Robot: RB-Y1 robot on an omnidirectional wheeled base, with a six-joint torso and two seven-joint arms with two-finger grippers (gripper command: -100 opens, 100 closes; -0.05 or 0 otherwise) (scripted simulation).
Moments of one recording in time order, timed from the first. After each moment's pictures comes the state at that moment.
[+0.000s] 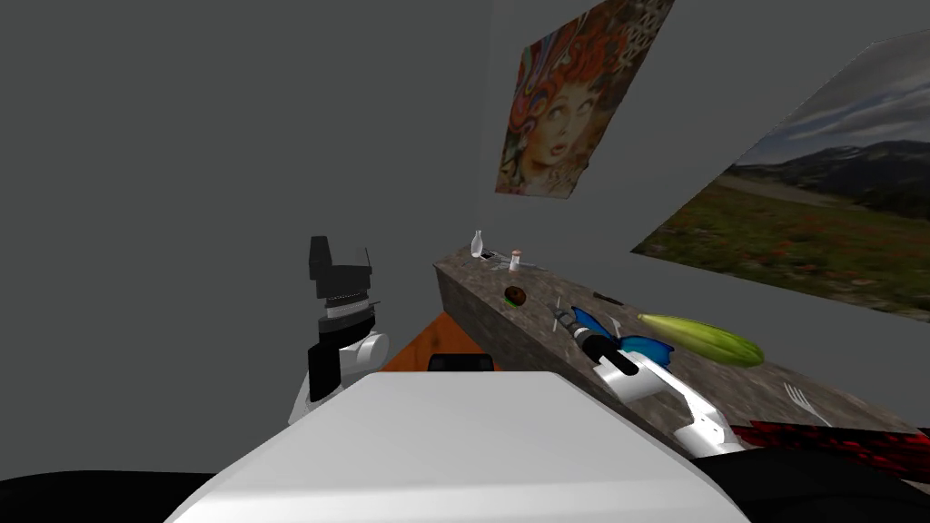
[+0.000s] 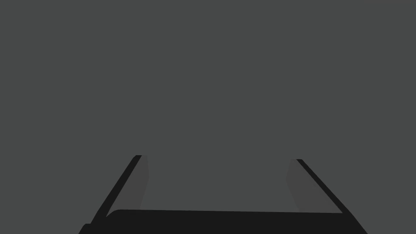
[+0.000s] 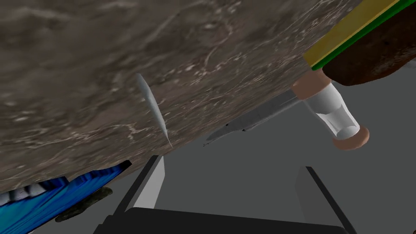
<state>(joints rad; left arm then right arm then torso) 0.47 -0.02 0.04 -2.39 0.09 -0.46 -0.09 0.60 -0.88 -0.04 -1.88 -0.12 0.22 0.12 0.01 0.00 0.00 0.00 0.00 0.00</state>
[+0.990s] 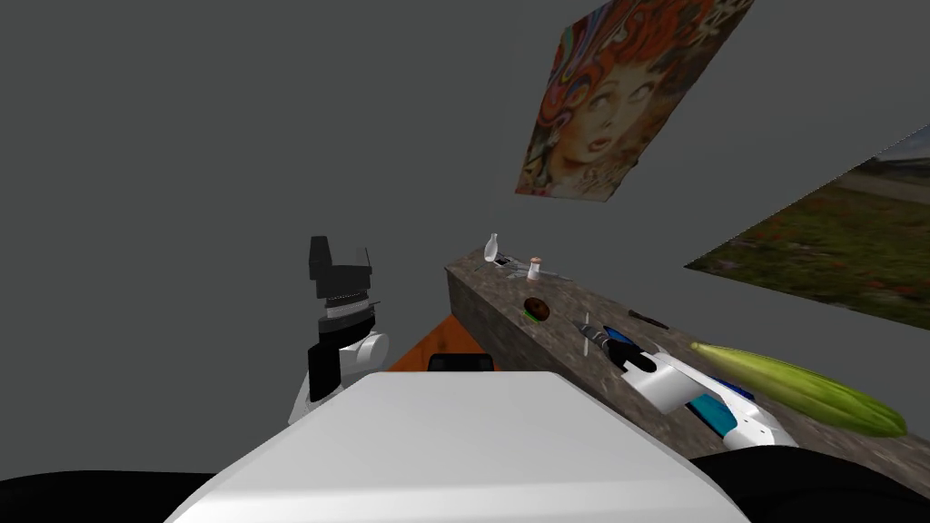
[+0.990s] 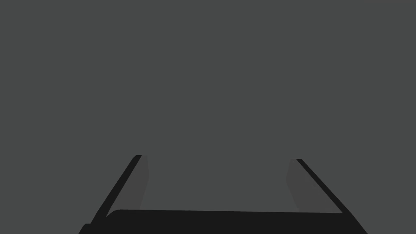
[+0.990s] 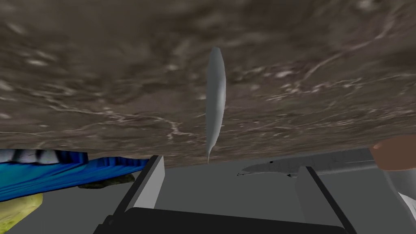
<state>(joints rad) 0.47 -0.02 0.04 -2.39 0.09 -0.46 -0.09 0.66 -1.09 -0.04 -1.77 -0.18 0.47 0.14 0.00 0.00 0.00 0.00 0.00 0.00</state>
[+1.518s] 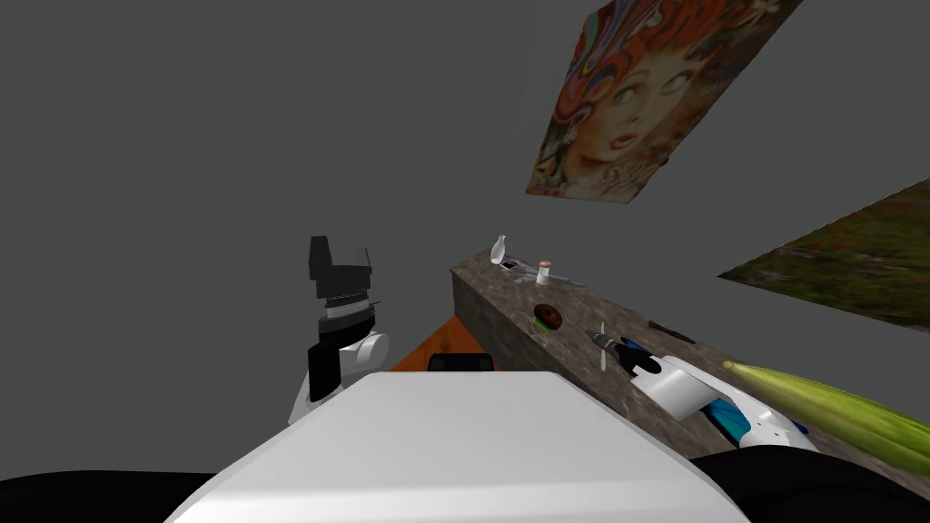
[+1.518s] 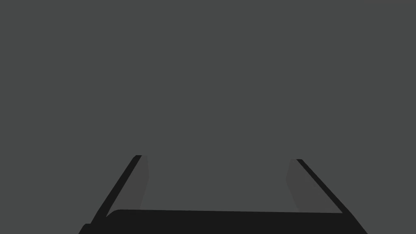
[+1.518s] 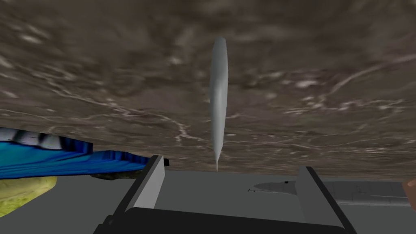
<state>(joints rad) 0.47 -0.02 0.04 -2.39 0.09 -0.46 -0.09 0.68 -1.14 -0.03 -1.72 -0.20 0.57 0.15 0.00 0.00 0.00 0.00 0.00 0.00</state>
